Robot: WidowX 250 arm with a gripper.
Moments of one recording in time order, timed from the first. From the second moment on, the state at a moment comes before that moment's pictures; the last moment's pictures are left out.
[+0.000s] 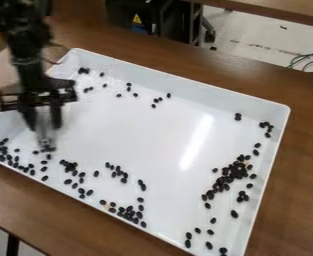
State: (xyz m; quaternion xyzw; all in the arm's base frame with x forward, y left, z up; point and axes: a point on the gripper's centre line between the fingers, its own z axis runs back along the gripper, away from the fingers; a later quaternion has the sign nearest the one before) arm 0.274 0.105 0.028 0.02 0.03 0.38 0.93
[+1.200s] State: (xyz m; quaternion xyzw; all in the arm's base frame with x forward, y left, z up) arm 0.331 0.137 -0.005 0.04 0.06 0.27 0.96
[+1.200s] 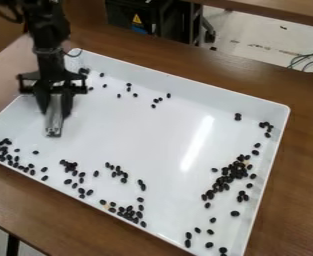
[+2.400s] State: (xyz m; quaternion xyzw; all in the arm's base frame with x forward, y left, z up) arm 0.383 0.021 -0.015 0.04 0.04 -0.14 0.99
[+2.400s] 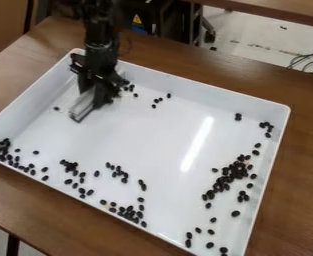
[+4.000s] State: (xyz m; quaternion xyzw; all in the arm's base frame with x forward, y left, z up) arm 0.331 -0.127 0.027 -0.01 0.02 -0.15 0.99
